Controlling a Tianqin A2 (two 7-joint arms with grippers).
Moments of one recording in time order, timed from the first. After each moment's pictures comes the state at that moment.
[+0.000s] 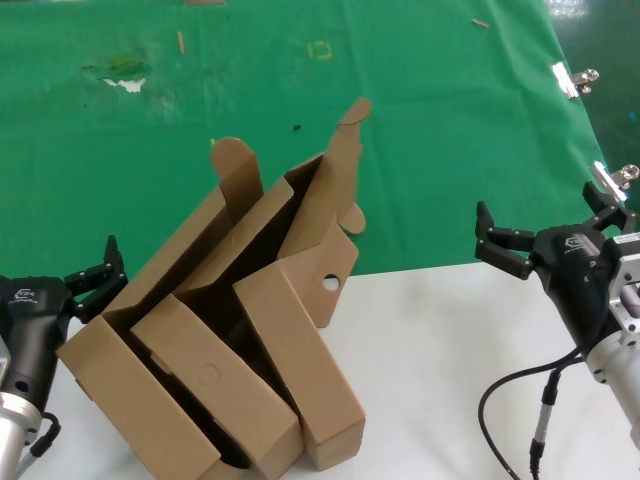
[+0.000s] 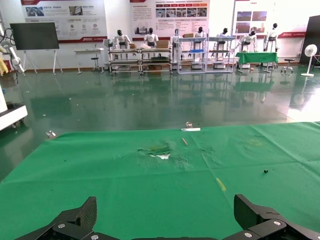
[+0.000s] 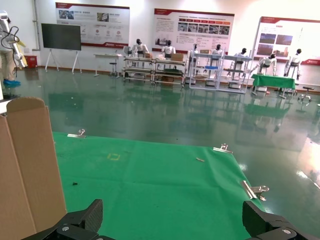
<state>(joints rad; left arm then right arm) 0.00 -0.30 1.60 -1.60 -1.80 0.00 0.00 0.02 0.32 -1.60 1.60 1.79 -0.03 0.01</state>
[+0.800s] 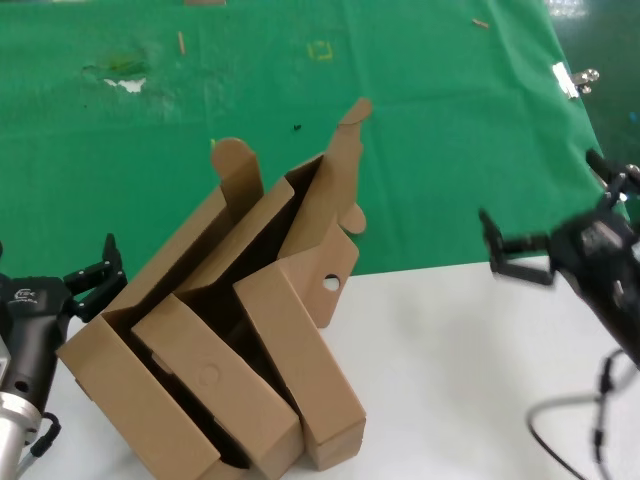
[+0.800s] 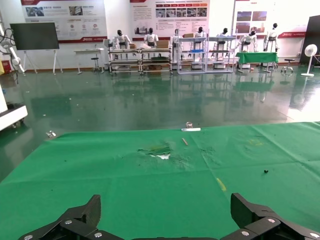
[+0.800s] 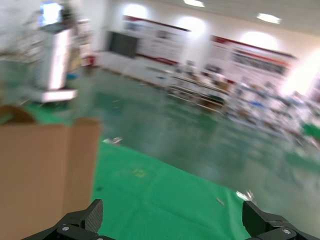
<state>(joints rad) 0.00 -0.30 1.60 -1.60 -1.80 0.00 0.00 -0.06 0.41 -1.47 1.70 1.85 -0.30 -0.21</state>
